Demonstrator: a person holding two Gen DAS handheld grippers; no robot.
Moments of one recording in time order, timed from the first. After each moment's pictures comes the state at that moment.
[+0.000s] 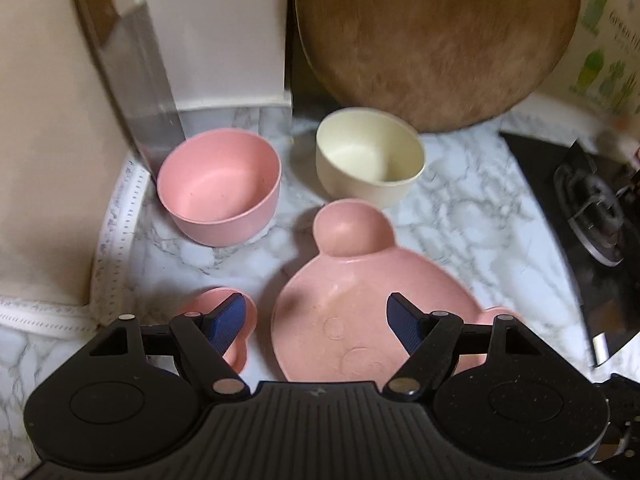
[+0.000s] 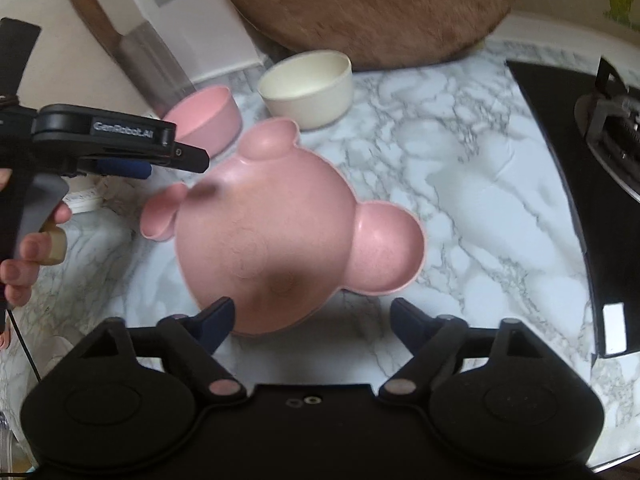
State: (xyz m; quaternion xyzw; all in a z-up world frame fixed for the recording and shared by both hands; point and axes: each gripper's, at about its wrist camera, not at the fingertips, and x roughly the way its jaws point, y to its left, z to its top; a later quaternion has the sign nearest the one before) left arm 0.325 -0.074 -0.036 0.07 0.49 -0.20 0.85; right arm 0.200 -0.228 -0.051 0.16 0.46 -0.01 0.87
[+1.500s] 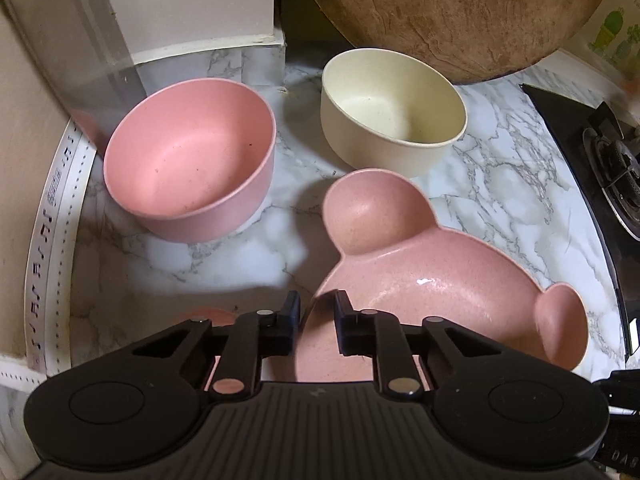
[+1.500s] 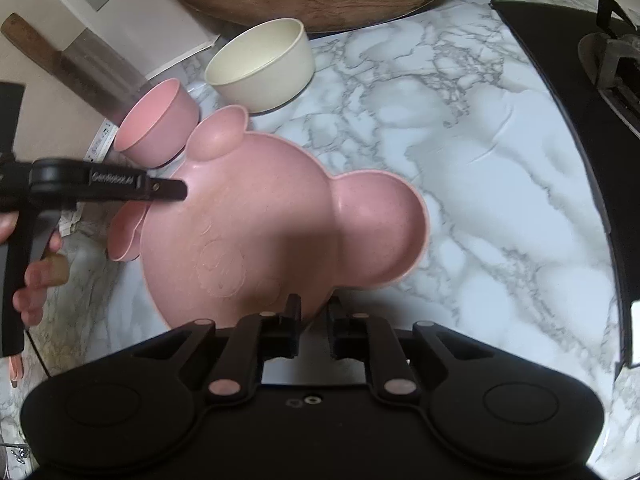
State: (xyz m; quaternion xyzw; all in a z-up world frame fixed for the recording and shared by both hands) left arm 0.369 -0.087 -0.086 0.09 0.54 -0.22 0.81; right arm 0.234 -0.266 -0.078 0.22 0.50 0.00 0.84
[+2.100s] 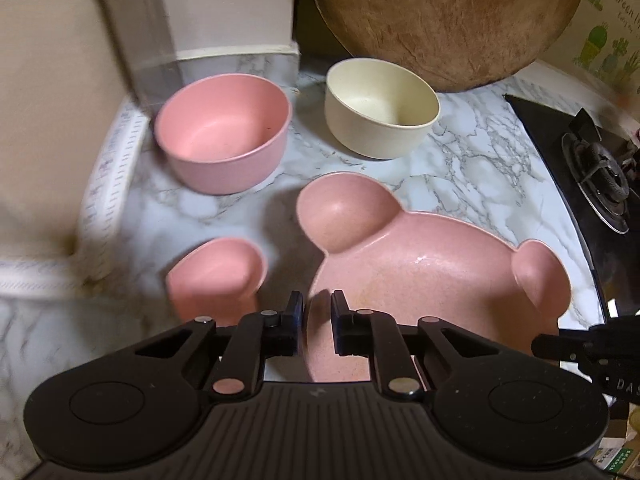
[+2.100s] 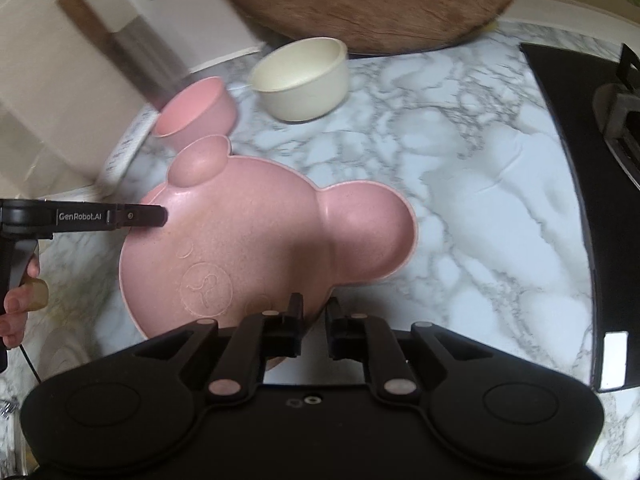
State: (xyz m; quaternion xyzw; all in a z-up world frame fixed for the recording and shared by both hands) left arm 0.310 -0.052 -0.052 0.07 0.52 -0.21 0.83; right arm 0.214 -0.261 -0.052 0.17 0.48 0.05 0.86
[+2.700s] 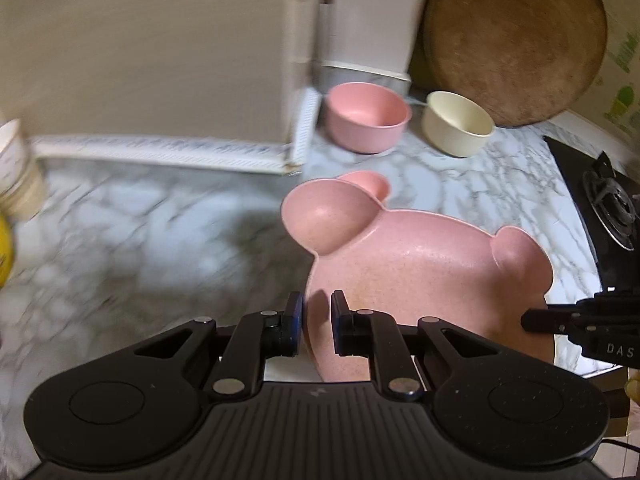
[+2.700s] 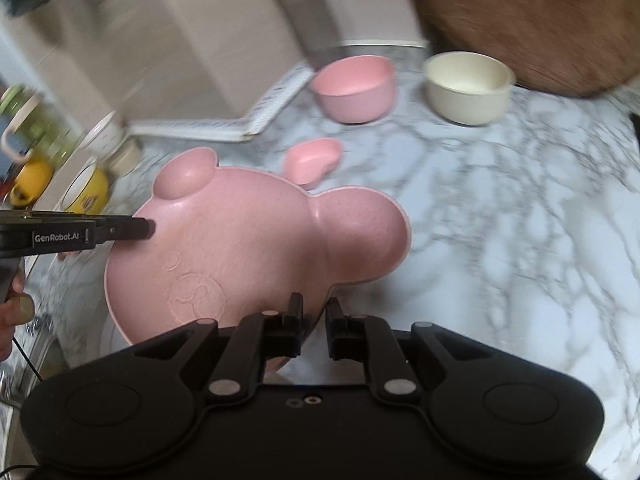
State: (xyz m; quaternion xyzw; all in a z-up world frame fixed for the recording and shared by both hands) left arm 0.192 0.086 0.001 0.01 0.49 -0.10 0.87; right arm 0.183 -0.149 -0.016 0.08 0.47 0.18 0.86
